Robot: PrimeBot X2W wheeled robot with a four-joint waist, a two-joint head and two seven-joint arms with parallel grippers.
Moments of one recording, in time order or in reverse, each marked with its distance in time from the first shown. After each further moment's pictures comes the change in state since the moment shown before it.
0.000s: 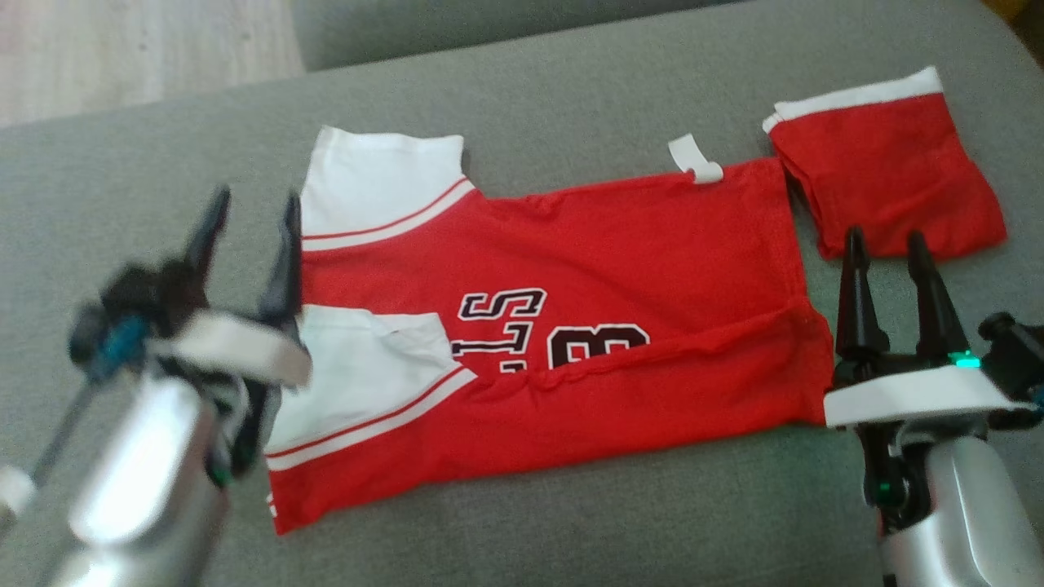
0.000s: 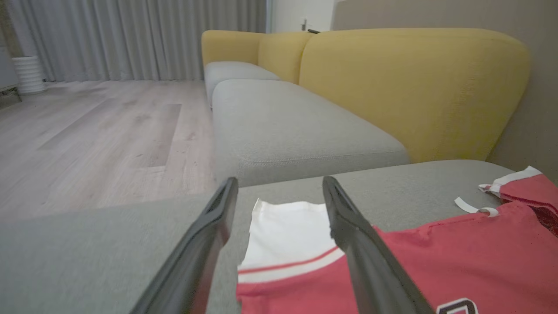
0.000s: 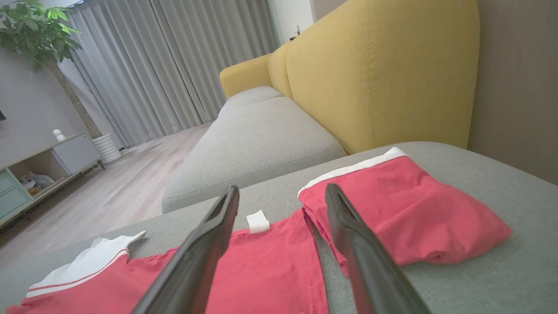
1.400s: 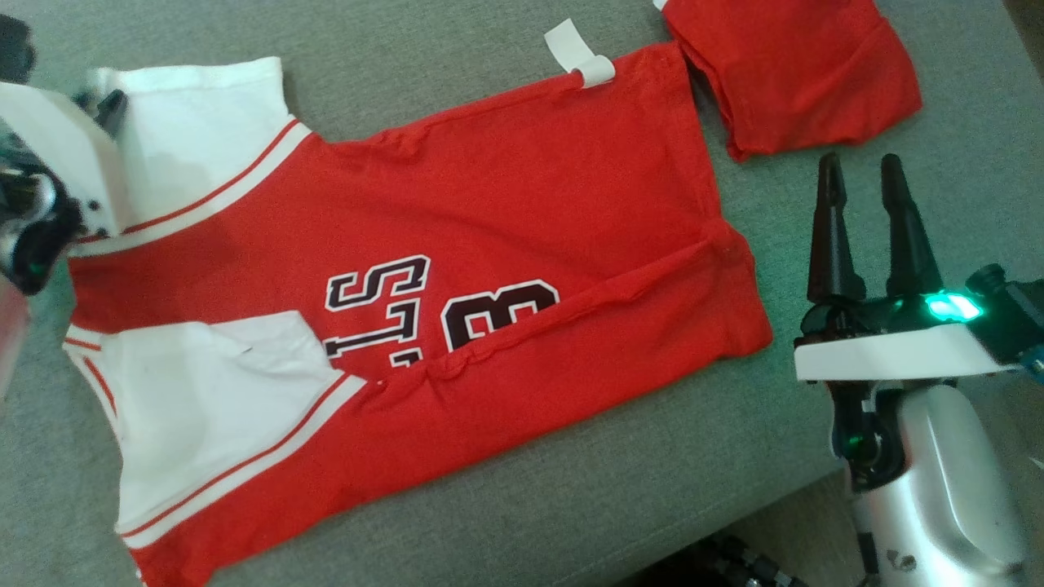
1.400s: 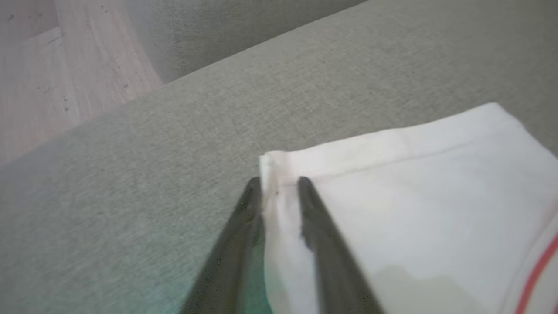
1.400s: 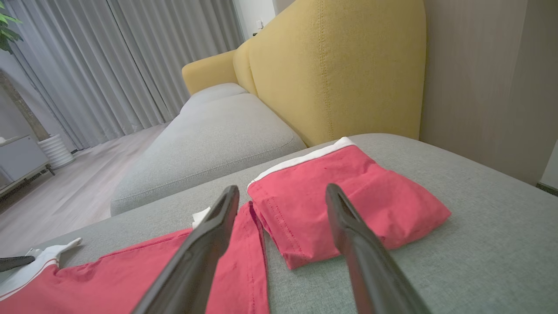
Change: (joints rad) left arm -0.605 0.258 -0.303 0.489 -0.254 -0.199 0.540; right arm -0.102 -0.001 0.117 -0.036 0.075 0.000 -0.095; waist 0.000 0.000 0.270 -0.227
